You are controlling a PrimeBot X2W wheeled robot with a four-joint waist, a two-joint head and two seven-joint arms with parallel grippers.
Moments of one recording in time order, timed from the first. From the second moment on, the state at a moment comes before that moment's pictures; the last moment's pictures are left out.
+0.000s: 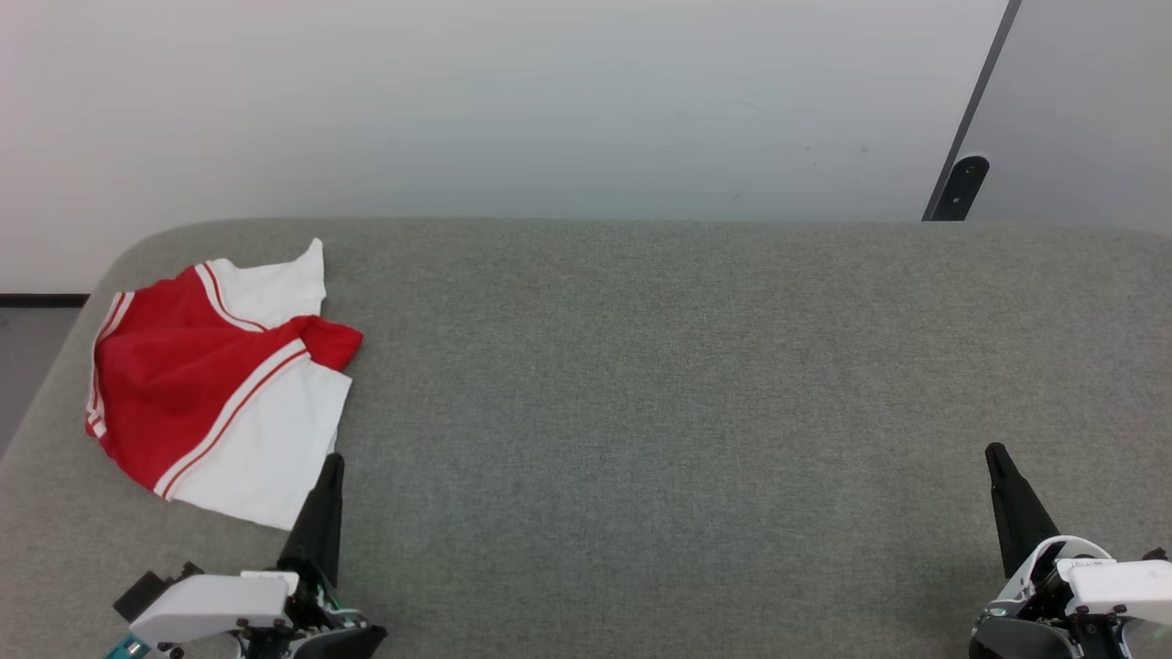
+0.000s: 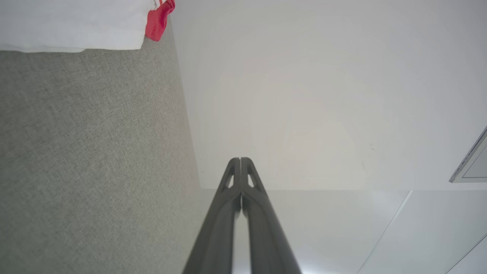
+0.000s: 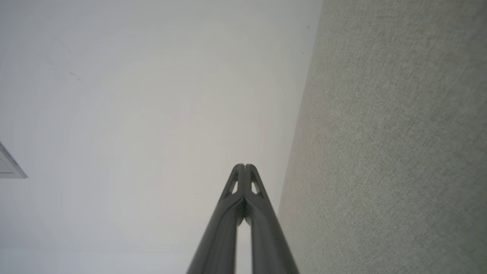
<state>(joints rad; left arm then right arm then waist) -0.11 0.05 0.11 0.25 -1.61 -0.13 0.11 -0.11 -0.05 -0.11 0.25 1.61 0.13 0.11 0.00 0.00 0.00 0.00</state>
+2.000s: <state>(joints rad) -0.11 0.05 0.11 0.25 -1.61 -0.13 0.11 -0.11 -0.05 -0.11 0.25 1.61 0.13 0.11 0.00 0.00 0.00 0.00</state>
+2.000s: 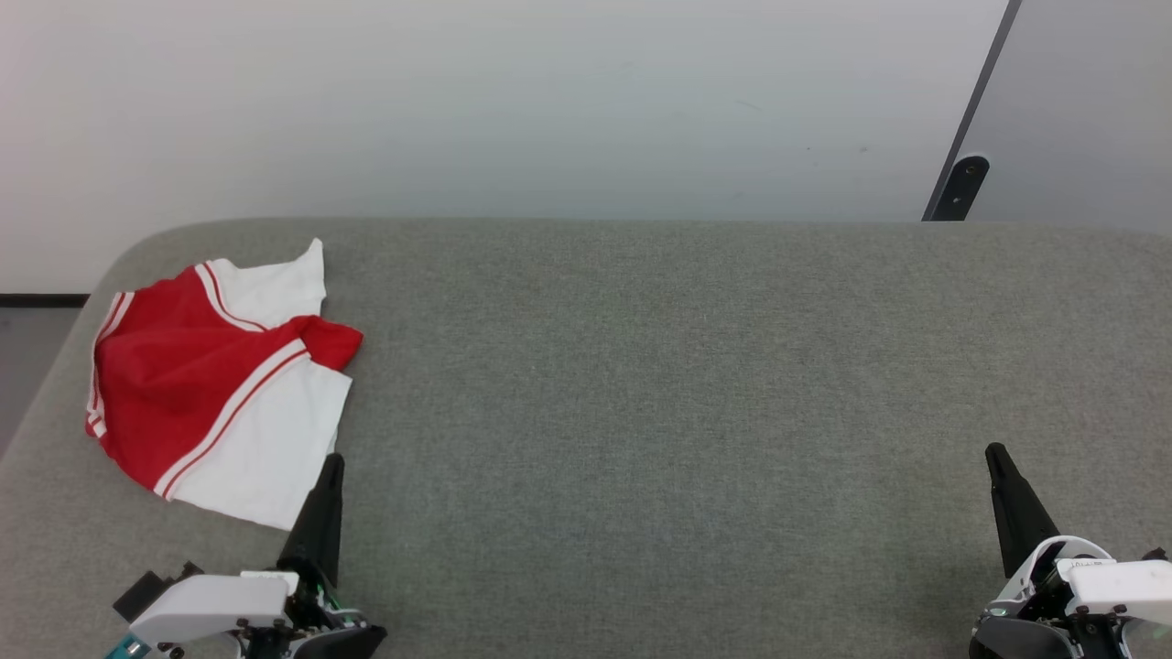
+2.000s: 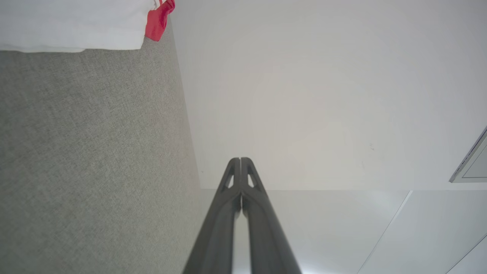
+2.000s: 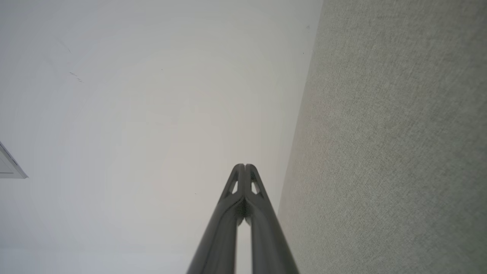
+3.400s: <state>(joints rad) -0.11 0.05 0.11 0.25 -1.61 -0.13 0.11 -0.11 -0.05 -0.11 0.25 1.61 0.13 0.11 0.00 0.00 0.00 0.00</state>
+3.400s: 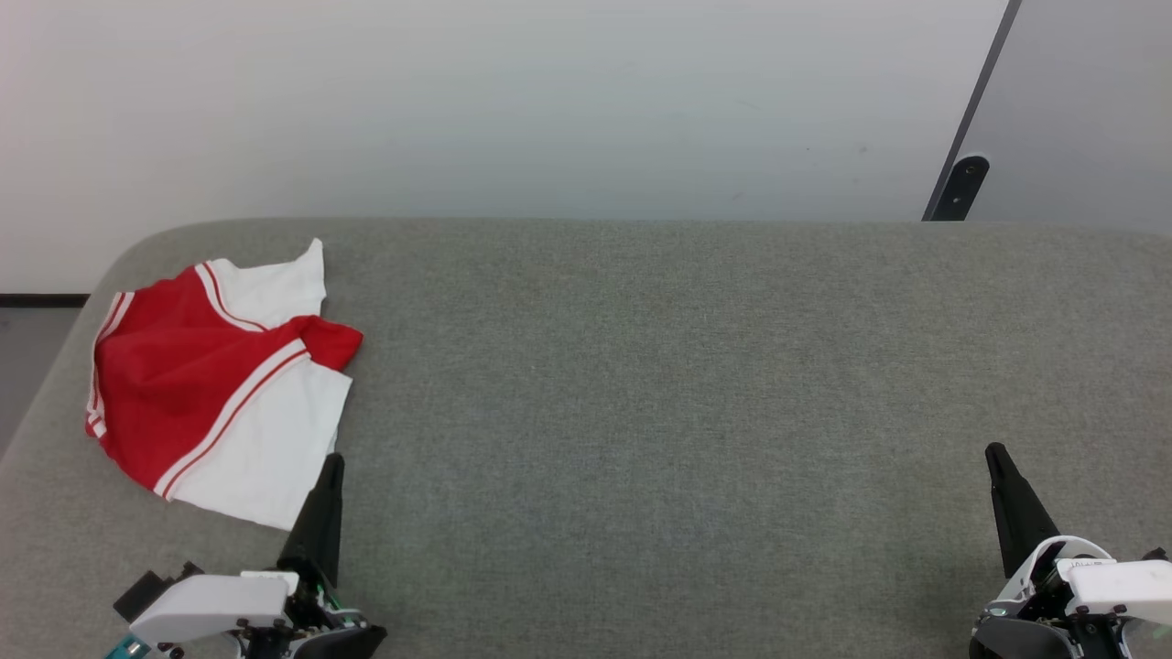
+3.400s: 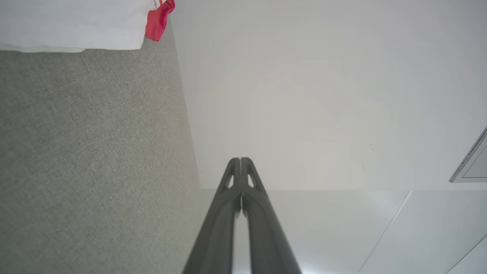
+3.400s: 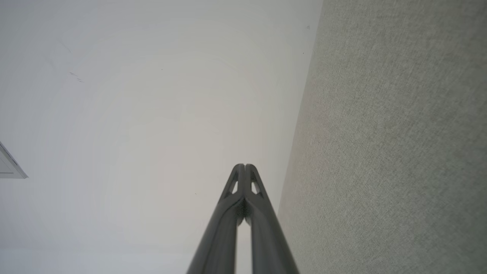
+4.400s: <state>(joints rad) -0.02 0.05 0.07 0.25 -1.35 -0.13 0.02 -0.03 -0.08 -0.04 0.27 1.39 0.13 0.03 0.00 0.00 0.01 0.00</state>
